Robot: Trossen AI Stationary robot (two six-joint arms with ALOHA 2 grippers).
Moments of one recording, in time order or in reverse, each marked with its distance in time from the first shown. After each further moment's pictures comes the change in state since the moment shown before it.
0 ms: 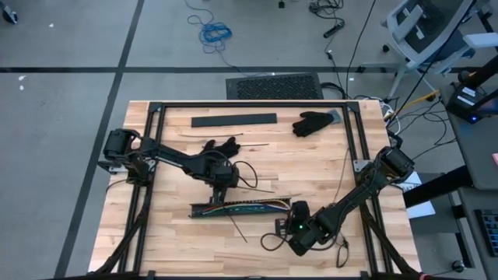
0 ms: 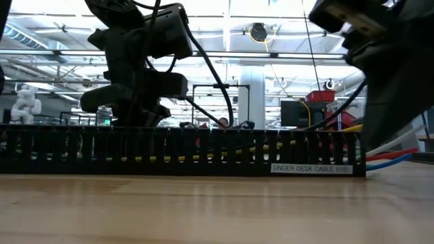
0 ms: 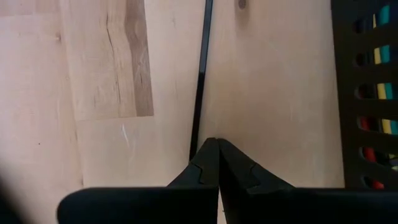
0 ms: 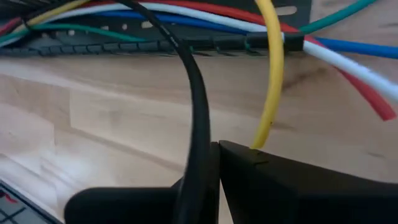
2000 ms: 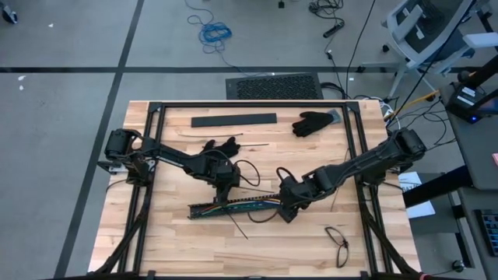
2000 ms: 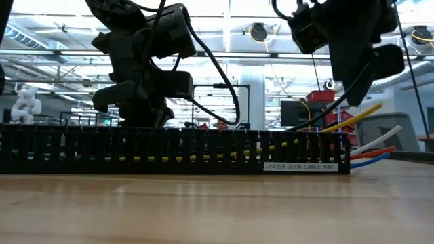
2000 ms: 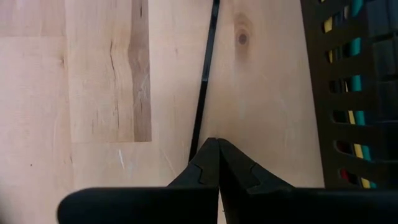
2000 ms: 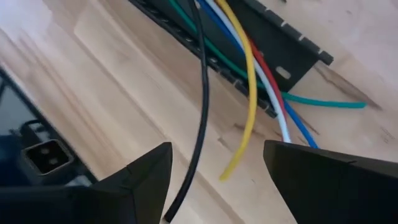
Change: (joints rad) left arm 0.009 0.003 0.000 0.066 0.022 -0.051; right arm -0.322 -0.243 0.000 -0.196 -0.472 -0.942
